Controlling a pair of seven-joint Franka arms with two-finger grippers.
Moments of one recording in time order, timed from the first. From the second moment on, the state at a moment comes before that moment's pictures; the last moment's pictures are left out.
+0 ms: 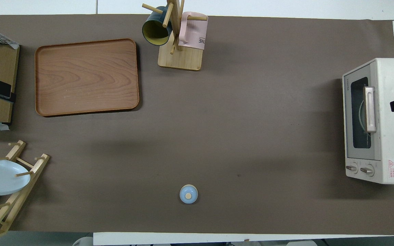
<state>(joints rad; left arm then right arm) -0.03 0.00 -0.03 -1.56 -0.02 1.48 0.02 -0.03 -0.05 -0.06 -1.53 -0.04 1.41 -0.13</state>
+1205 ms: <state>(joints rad) -0.03 0.00 -0.03 -1.57 -0.02 1.47 0.02 -0.04 -0.05 -0.06 -1.66 -0.04 1.56 -0.13</state>
